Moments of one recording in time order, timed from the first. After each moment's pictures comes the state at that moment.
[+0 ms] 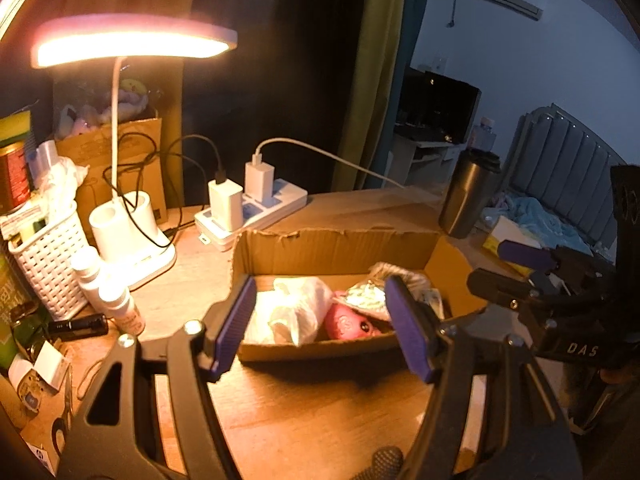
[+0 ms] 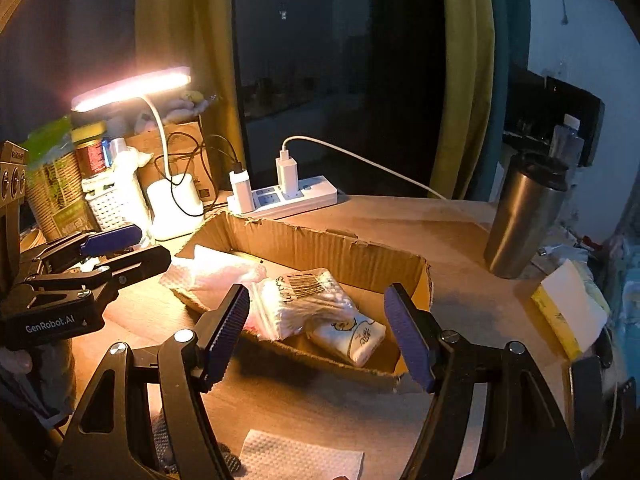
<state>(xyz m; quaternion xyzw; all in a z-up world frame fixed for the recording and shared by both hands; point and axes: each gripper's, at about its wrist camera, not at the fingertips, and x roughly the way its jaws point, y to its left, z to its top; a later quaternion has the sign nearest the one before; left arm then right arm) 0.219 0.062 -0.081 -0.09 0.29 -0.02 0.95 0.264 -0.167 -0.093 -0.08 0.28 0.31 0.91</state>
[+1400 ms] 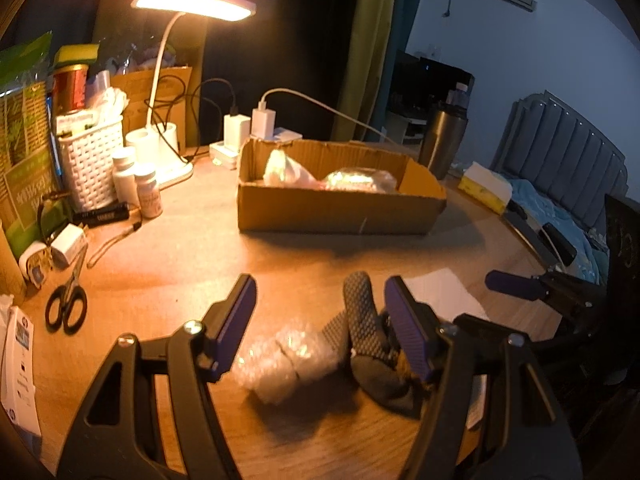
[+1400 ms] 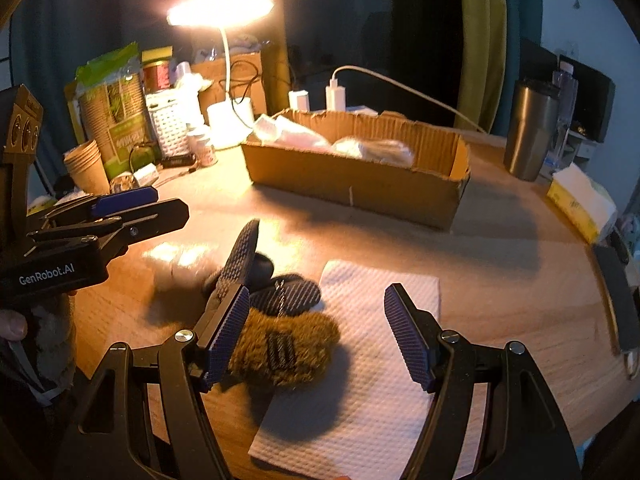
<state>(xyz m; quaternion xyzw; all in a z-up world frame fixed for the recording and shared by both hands) 0.089 0.031 -0.125 -0.09 0.31 -0.02 0.95 0.135 -0.189 -0.169 -0.09 0.32 0.34 0.88</state>
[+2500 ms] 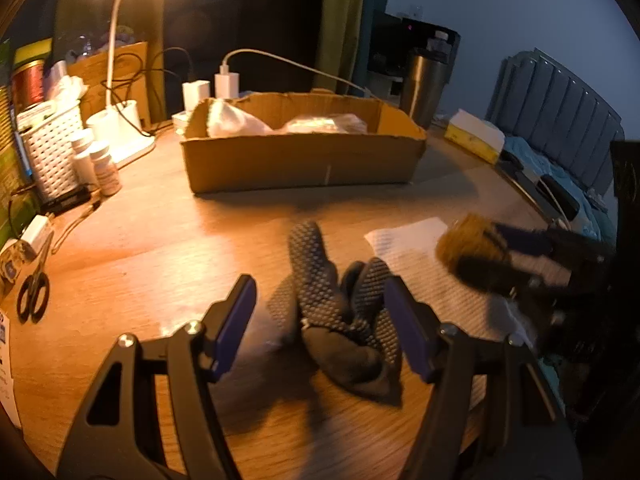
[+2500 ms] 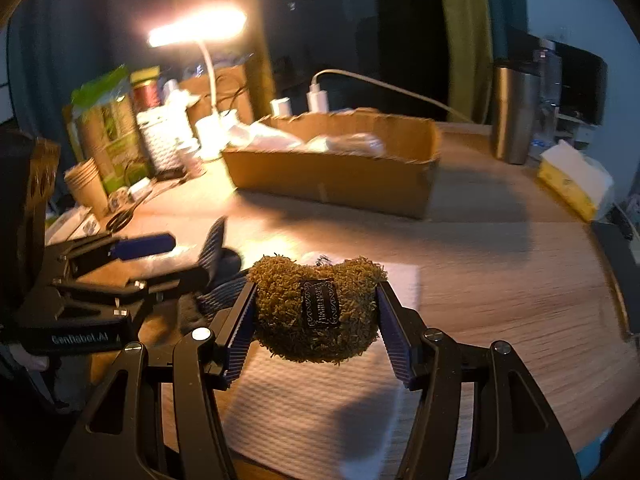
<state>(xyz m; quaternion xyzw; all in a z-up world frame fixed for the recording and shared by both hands) 0.103 -0.010 -0.155 -0.05 0.36 -0.04 0.93 0.153 -0.231 -0.180 -0.04 0.31 0.34 0.89</state>
